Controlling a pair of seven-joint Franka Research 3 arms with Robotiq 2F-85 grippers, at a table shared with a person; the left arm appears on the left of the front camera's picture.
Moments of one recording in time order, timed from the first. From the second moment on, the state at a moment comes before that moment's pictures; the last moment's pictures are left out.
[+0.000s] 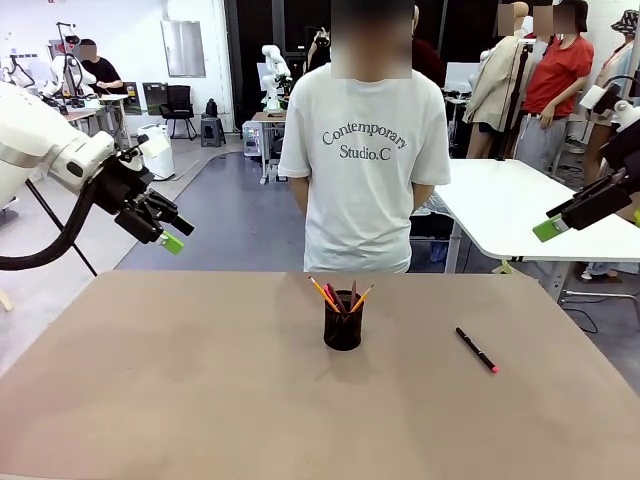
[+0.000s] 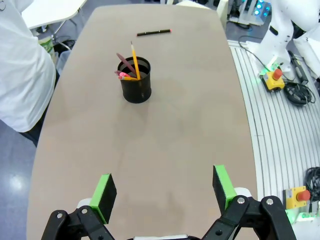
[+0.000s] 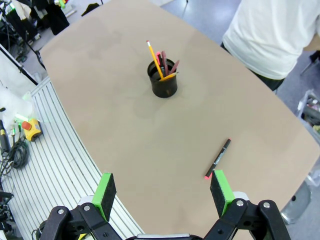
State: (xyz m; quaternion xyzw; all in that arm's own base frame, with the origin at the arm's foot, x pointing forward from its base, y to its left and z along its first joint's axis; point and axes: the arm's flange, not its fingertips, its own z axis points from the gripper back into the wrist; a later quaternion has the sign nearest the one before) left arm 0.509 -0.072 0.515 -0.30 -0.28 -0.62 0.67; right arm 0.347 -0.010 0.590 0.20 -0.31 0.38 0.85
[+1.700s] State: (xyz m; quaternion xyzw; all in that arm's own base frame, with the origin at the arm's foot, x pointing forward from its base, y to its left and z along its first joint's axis) left arm 0.509 -0.073 0.515 -0.30 -0.28 -0.62 0.67; right arm 0.425 0.043 0.499 -0.02 -0.21 0.23 0.95
